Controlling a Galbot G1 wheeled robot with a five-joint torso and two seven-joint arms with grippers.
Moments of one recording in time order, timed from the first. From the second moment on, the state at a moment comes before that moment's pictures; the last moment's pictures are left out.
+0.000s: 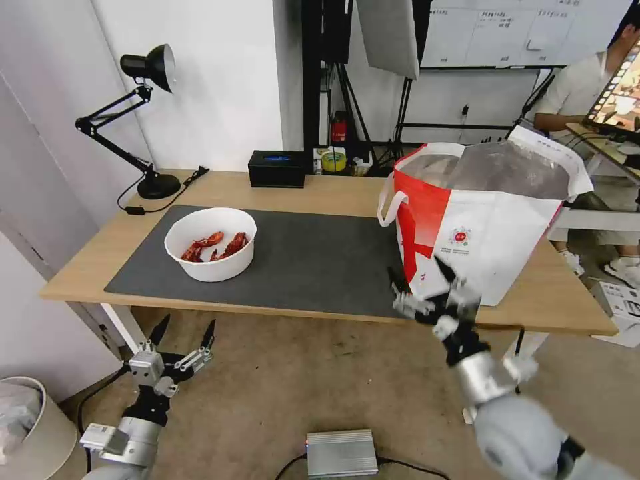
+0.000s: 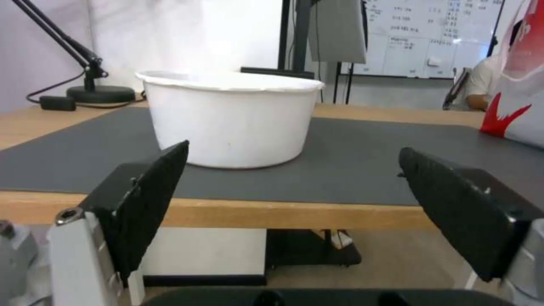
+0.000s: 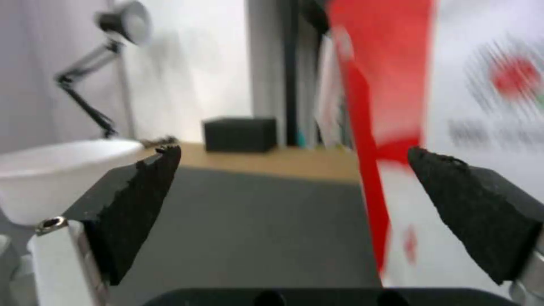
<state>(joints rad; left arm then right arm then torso) 1.72 -1.18 -0.66 -2.00 -0.46 -0.32 0.14 -1.49 0.85 0.19 2.16 0.45 0.28 0.35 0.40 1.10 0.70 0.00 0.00</state>
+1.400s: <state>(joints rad) 1.73 -1.18 -0.65 -1.97 -0.43 -0.33 0.17 -1.60 0.95 0.13 2.05 0.28 0.37 0.46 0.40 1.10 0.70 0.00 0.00</state>
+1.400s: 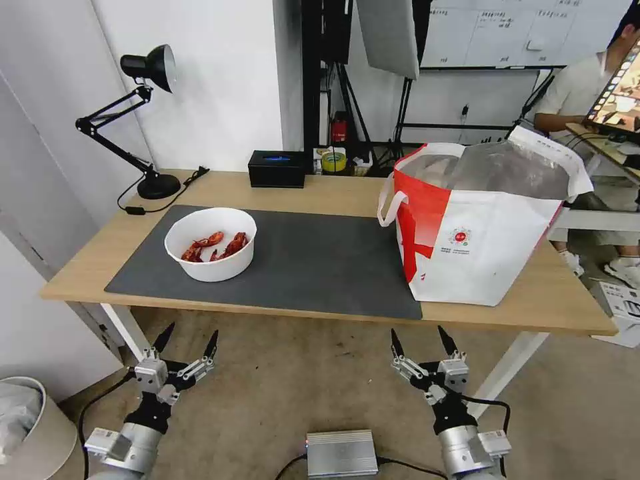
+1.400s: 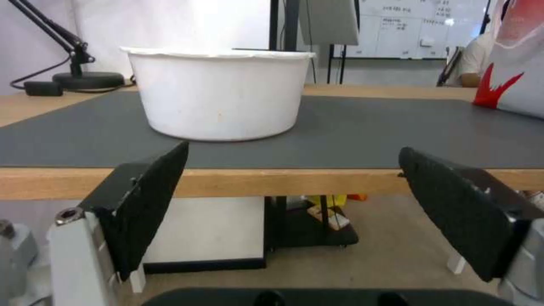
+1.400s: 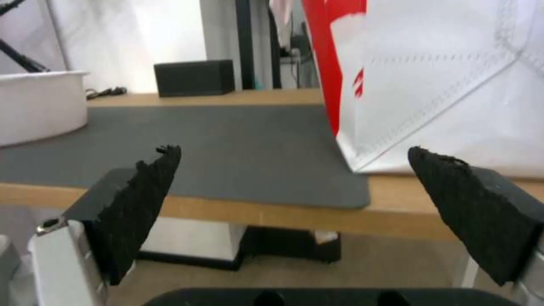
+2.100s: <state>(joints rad) 1.72 -1.16 -0.70 -2.00 -0.48 -0.29 0.13 -1.60 0.95 0.13 2.05 0.25 0.37 0.47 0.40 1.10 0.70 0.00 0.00</state>
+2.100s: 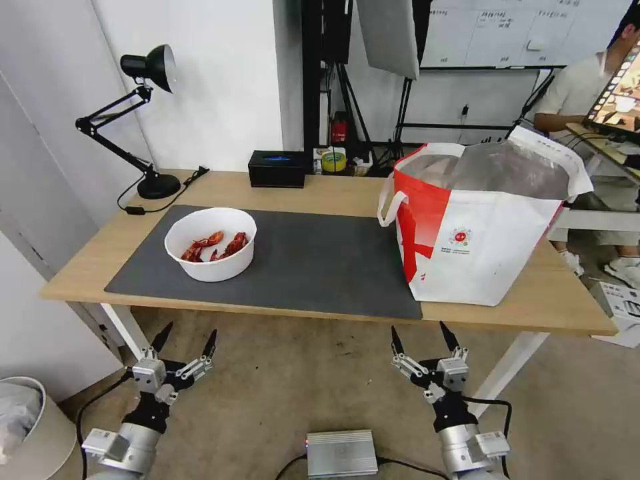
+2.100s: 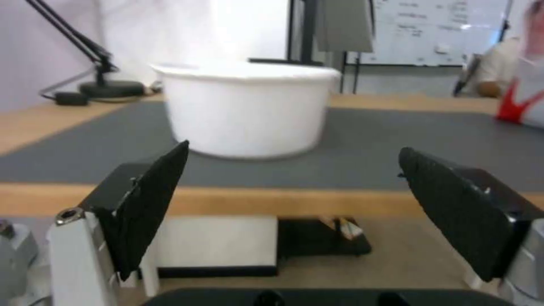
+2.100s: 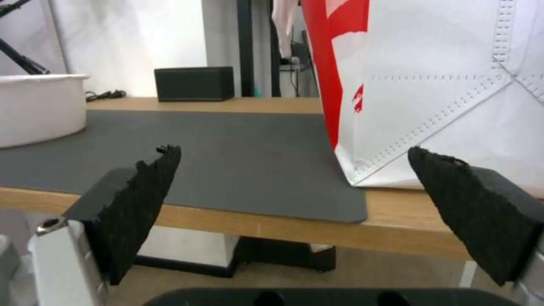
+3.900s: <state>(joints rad) 0.85 -0.51 -0.34 -1.67 -1.35 0.59 -0.20 -1.60 0.95 0.13 2.05 0.26 0.37 0.47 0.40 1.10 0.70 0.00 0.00</state>
